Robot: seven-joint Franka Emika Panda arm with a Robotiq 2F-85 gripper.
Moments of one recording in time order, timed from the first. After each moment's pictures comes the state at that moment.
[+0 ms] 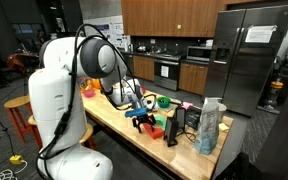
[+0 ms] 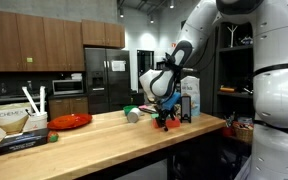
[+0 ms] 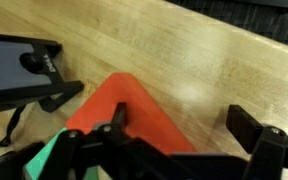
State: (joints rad) arm 0.10 0.09 -0.01 -2.39 -0.47 2.19 0.27
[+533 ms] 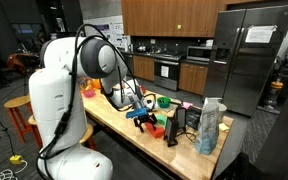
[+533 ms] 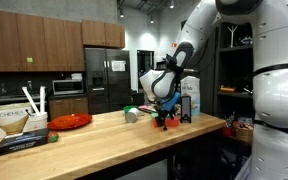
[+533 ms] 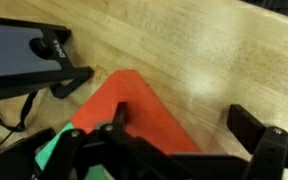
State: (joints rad) arm 0.10 0.09 -0.01 -2.40 -0.55 2.25 0.34
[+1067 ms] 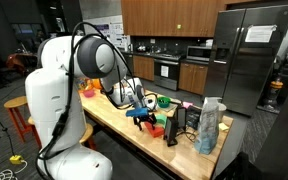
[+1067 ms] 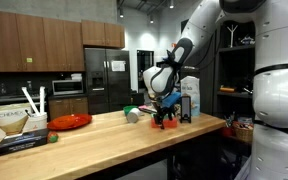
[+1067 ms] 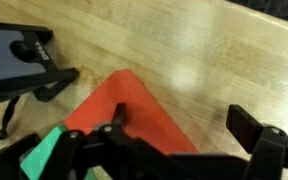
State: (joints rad) arm 0.08 0.06 -0.01 -2.41 -0.43 2.29 0.26
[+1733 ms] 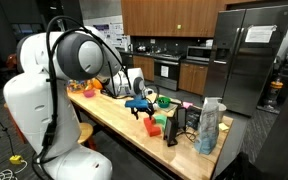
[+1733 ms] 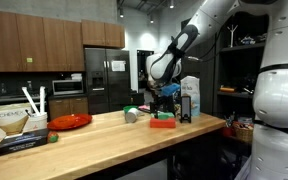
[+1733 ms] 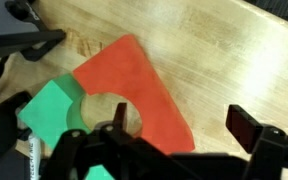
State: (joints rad) arm 0.07 -0.08 0.00 -2.42 -0.22 2.33 0.05
